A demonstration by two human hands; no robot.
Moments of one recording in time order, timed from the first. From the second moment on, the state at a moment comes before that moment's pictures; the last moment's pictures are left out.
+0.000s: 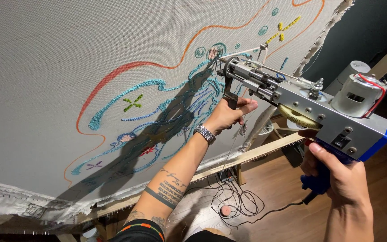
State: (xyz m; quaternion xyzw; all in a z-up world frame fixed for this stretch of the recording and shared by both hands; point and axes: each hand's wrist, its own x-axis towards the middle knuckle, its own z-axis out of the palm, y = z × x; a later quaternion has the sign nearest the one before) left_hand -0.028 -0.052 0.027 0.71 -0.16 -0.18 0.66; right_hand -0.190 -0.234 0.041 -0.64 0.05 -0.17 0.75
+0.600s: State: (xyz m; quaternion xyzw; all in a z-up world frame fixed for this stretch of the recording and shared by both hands) left_hand 0.002 -0.051 0.009 0.65 -0.14 -0.13 0.74; right_hand -0.178 -0.198 0.059 -0.68 -0.02 -0.19 0.71
